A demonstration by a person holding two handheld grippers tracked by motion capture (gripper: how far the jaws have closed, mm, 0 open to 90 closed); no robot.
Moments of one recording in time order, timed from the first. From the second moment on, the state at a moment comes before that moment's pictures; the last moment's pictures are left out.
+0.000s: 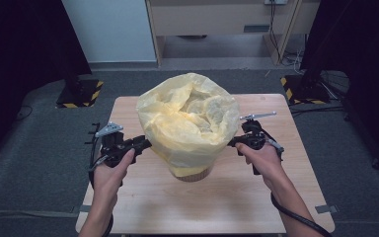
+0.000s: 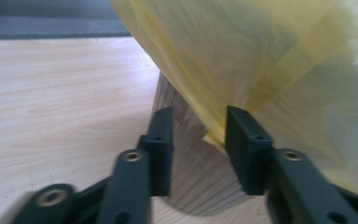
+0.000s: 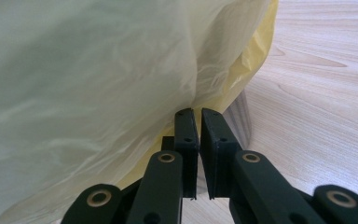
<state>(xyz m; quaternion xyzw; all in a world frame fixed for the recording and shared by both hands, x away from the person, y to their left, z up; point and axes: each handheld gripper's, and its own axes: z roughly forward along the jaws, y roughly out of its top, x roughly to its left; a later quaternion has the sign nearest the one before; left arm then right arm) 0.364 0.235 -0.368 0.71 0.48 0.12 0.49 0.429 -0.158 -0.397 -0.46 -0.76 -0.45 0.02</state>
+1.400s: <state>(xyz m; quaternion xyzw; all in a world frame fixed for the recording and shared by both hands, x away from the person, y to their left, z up) 0.410 0.226 -0.392 0.76 0.49 0.15 0.40 0.428 -0.187 -0.384 -0.49 -0.71 -0.50 -0.01</state>
